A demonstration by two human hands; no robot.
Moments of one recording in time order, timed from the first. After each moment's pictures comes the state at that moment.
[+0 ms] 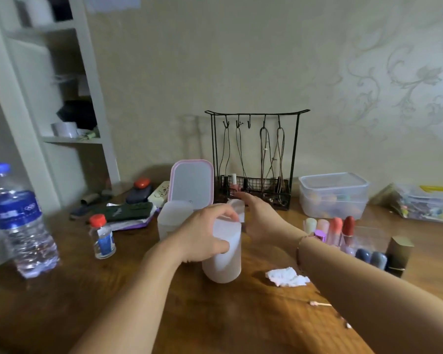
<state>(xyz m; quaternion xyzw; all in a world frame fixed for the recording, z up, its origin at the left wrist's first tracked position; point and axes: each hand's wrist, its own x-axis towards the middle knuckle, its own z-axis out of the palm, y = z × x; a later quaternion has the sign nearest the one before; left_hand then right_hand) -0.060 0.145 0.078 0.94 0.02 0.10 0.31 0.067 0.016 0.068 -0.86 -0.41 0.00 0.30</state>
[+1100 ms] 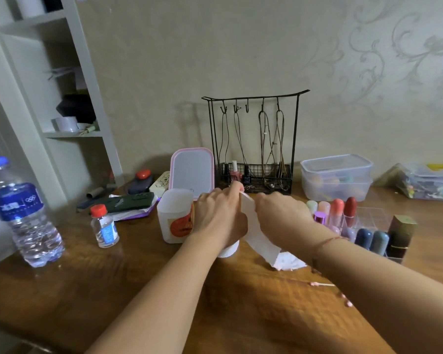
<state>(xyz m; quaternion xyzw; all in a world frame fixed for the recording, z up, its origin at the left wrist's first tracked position) -0.025 0.106 0.060 0.95 0.10 0.30 -0.01 0.012 -0.022 0.092 -0.94 -0.33 -0.06 0.05</state>
